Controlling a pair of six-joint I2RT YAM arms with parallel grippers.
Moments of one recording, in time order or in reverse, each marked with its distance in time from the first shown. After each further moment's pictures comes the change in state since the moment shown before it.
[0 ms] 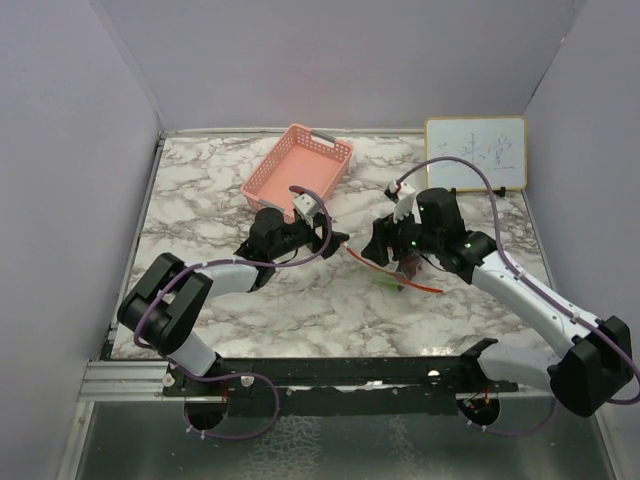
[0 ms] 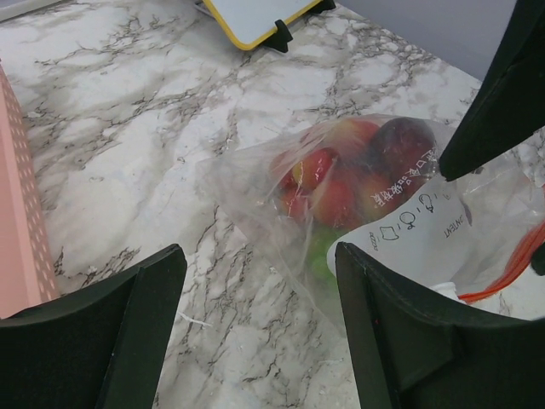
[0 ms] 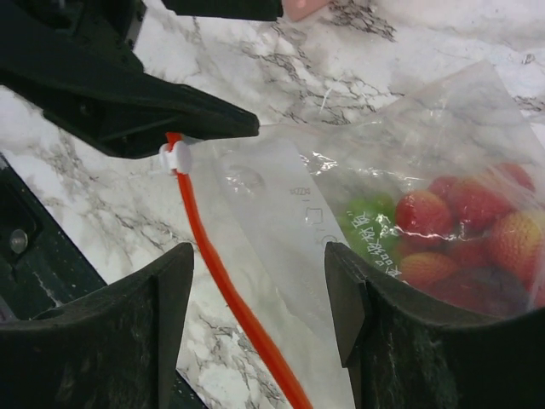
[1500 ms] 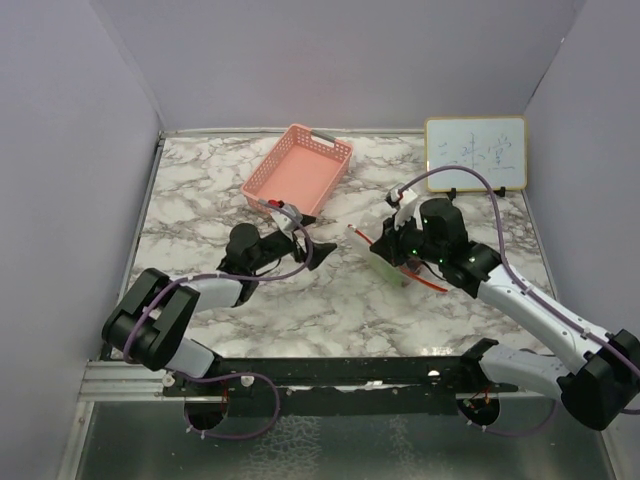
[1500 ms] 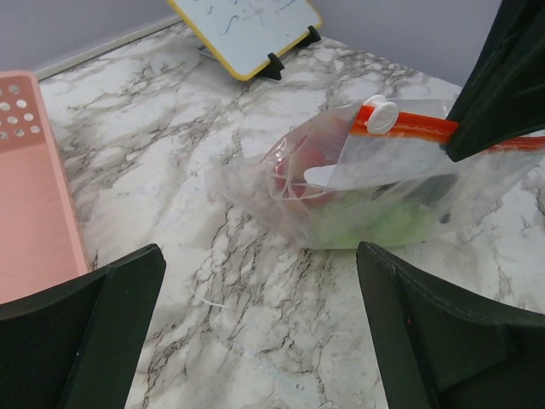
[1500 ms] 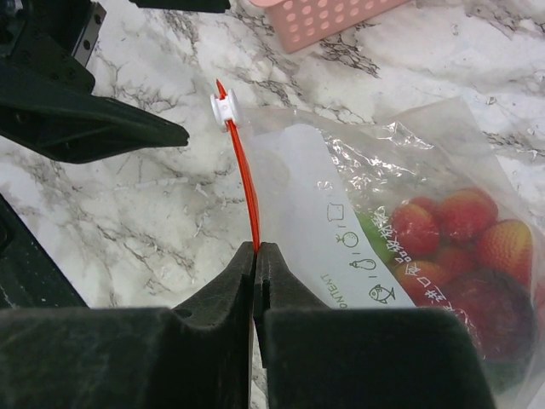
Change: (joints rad) left arm 0.067 -0.109 -0.187 0.194 0.066 0.039; right arm 0.059 -0.111 -0.080 0.098 0.084 -0.039
